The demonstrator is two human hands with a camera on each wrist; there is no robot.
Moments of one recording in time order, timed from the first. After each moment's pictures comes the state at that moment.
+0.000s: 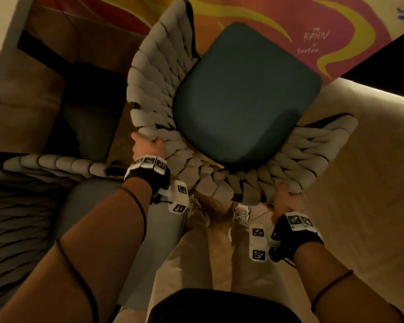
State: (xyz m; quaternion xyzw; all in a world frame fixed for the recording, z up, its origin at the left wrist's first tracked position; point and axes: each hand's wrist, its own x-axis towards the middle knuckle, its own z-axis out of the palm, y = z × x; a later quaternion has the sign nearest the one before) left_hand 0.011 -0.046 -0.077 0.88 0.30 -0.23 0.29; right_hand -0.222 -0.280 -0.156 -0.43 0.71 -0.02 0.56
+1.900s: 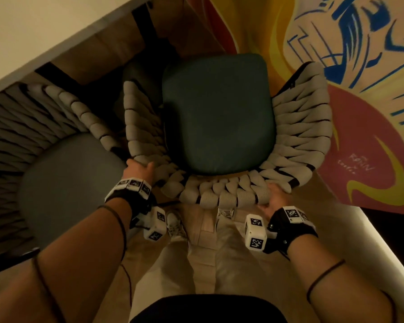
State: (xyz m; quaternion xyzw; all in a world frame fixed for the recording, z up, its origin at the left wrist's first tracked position) left_hand -0.016 -0.034 -0.083 0.75 0.54 -0.25 0.30; right_hand 0.024 -0.360 -0.095 -0.53 0.55 0.26 0.59
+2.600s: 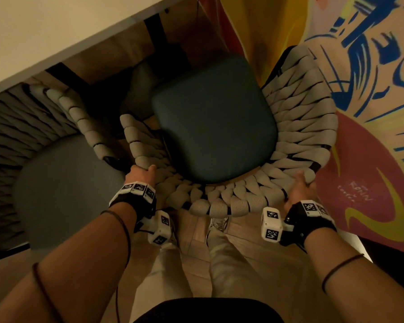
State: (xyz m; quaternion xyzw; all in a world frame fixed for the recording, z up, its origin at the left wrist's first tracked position) left_hand 0.024 -0.059 -0.091 0.71 0.60 -0.23 0.29; right_hand 0.128 -0.403 -0.089 -0.68 0.48 0.14 0.54
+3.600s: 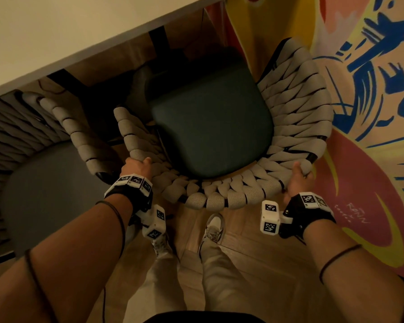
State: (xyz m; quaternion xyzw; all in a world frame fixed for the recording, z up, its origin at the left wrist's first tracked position) left_hand 0.091 -0.030 -0.101 0.70 0.61 -0.22 0.29; right_hand 0.214 -0.381 -0.114 -0.73 0.42 0.17 0.51
